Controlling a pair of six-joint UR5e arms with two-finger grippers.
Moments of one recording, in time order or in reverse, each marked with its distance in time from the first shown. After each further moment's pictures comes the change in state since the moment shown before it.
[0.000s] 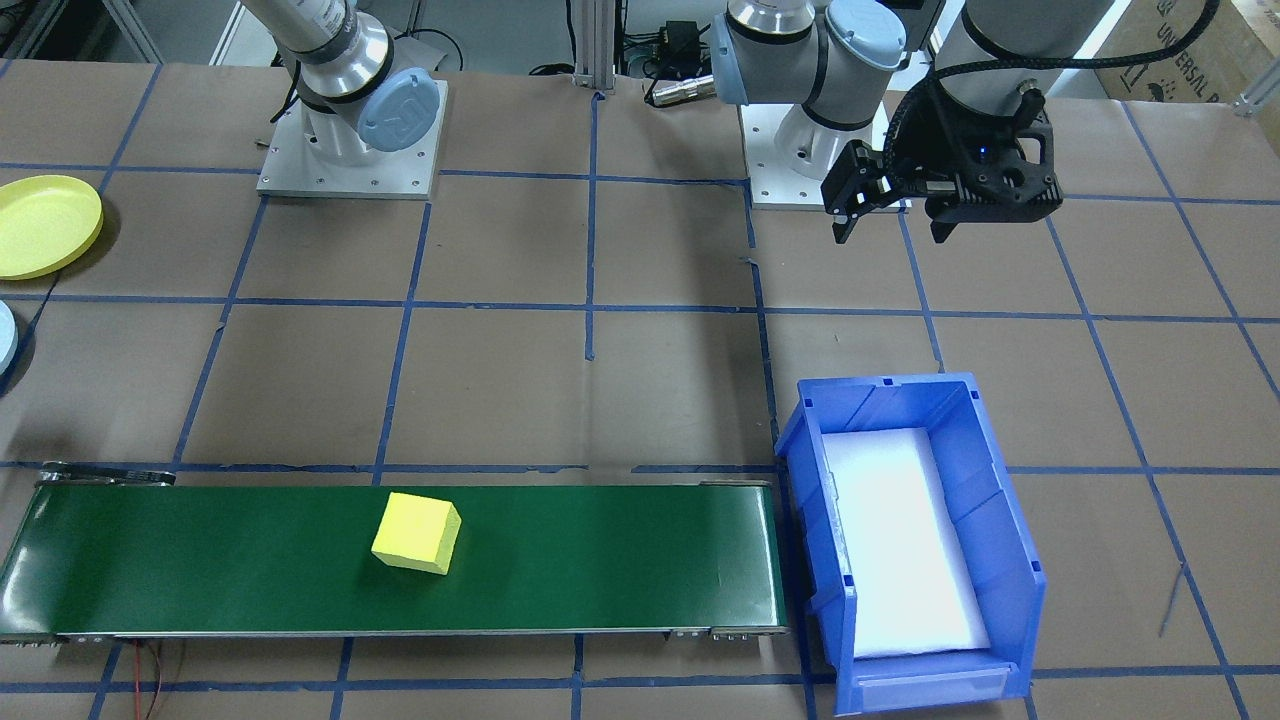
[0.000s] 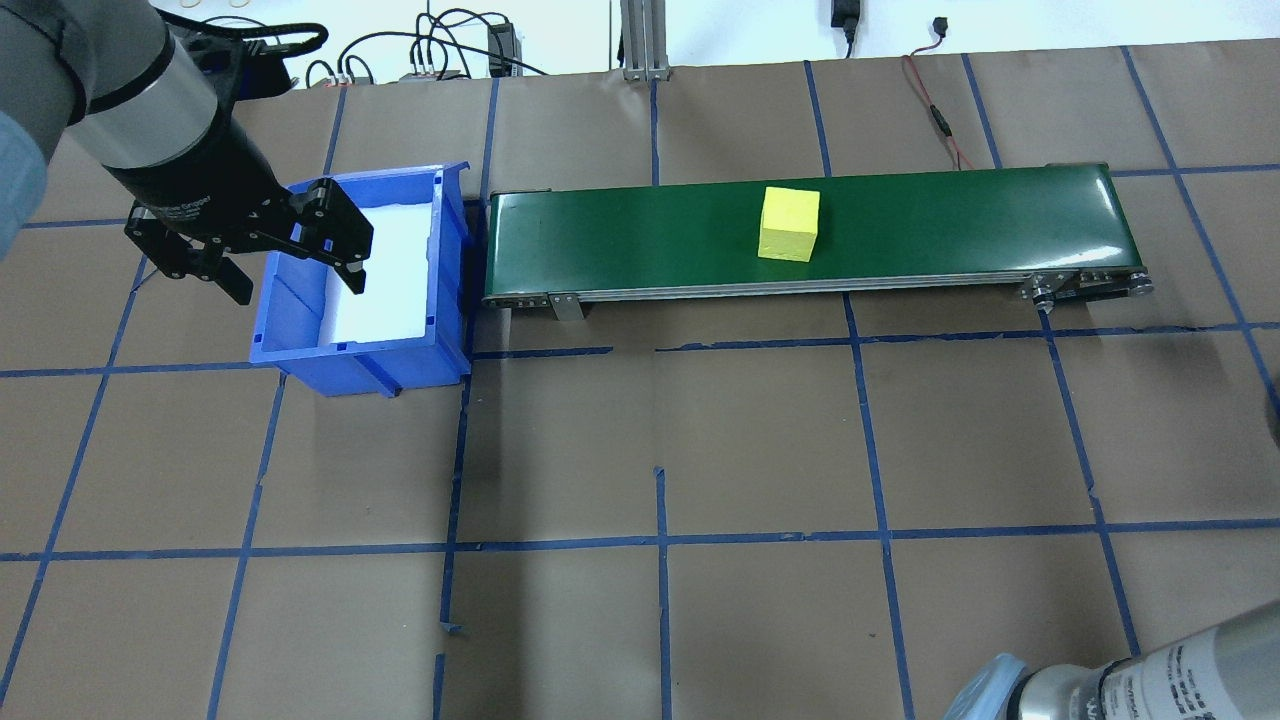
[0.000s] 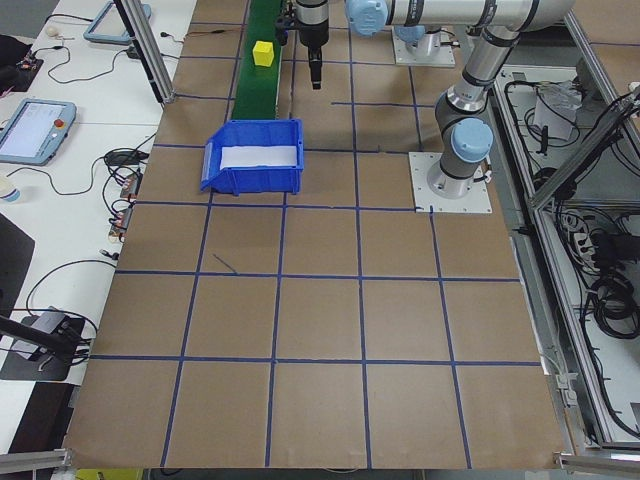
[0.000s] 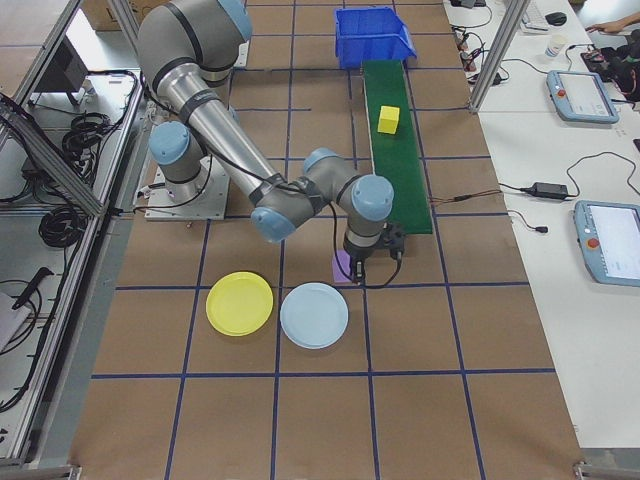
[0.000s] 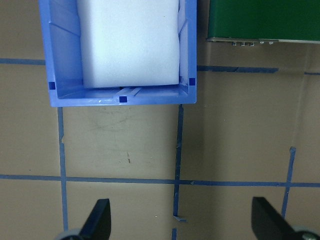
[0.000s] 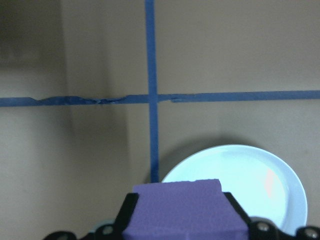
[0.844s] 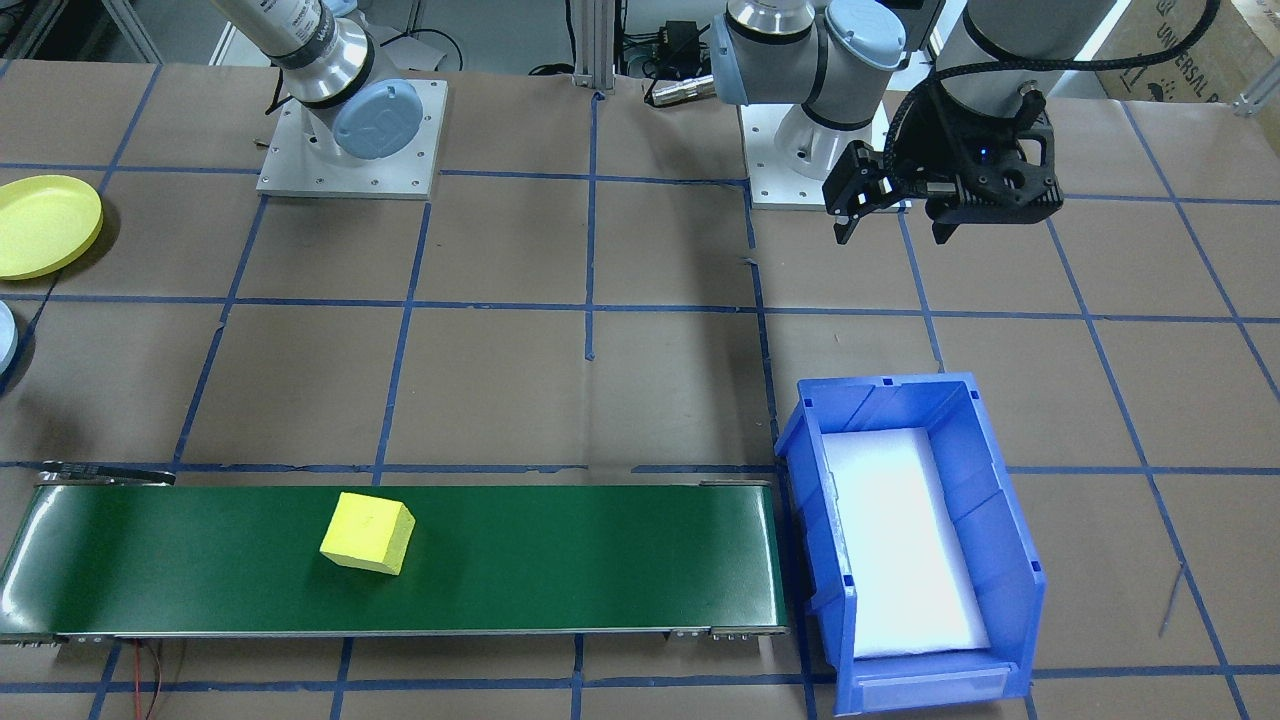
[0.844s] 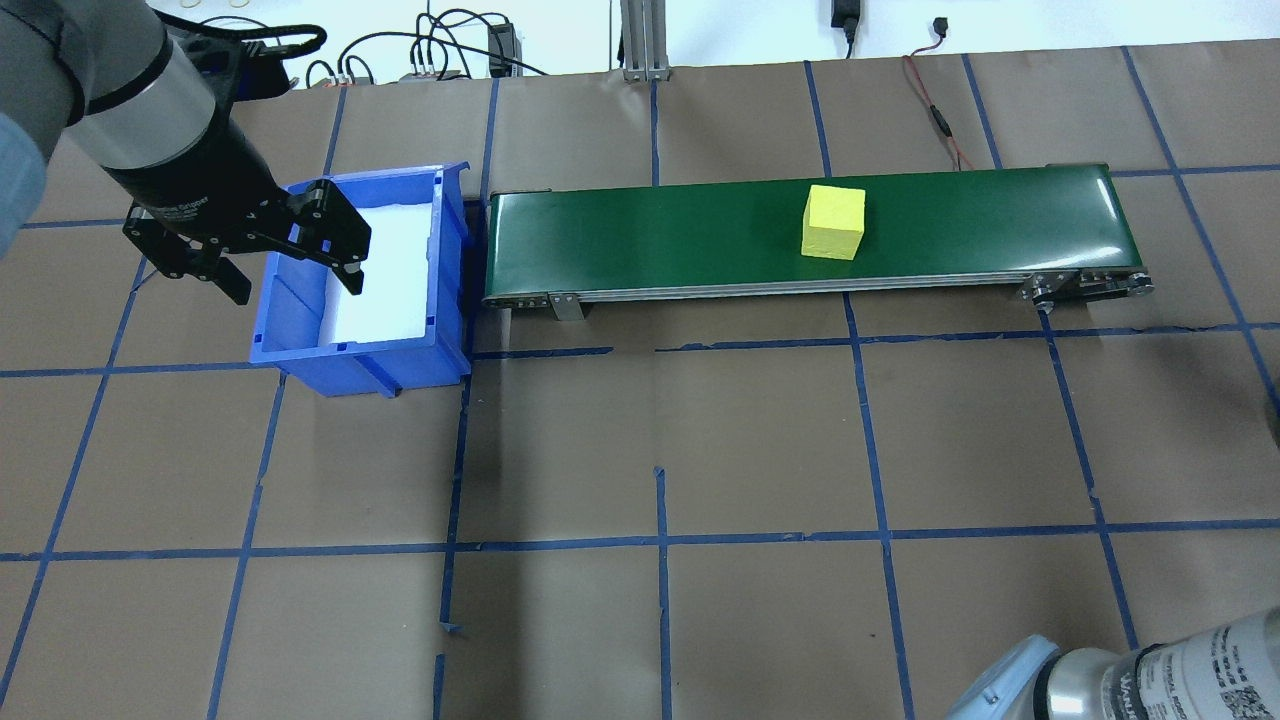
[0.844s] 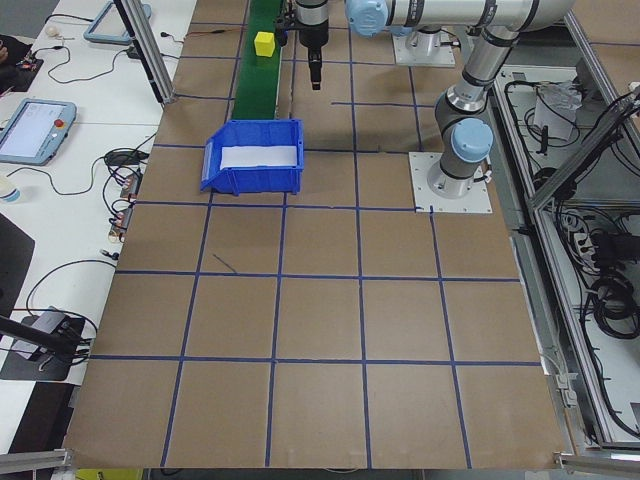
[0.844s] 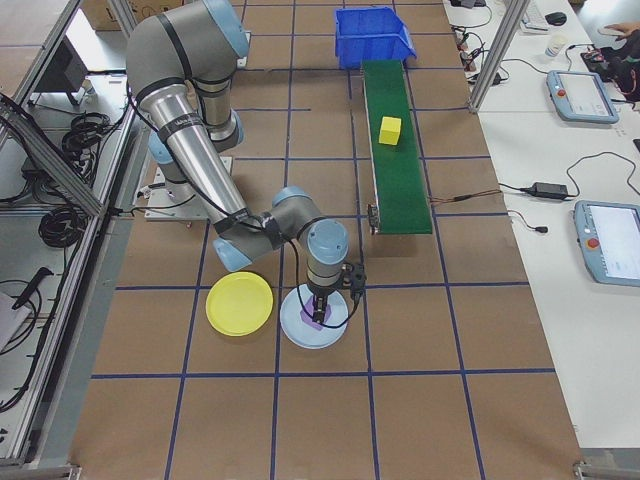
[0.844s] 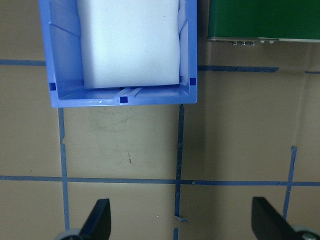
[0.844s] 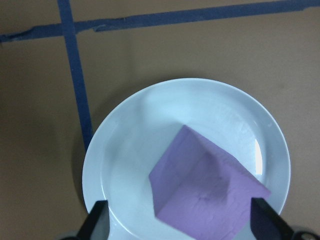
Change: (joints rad) left arm 0.006 -0.002 -0.002 0.003 0.001 0.013; right arm -0.110 0.016 0.113 -0.143 -0.022 -0.030
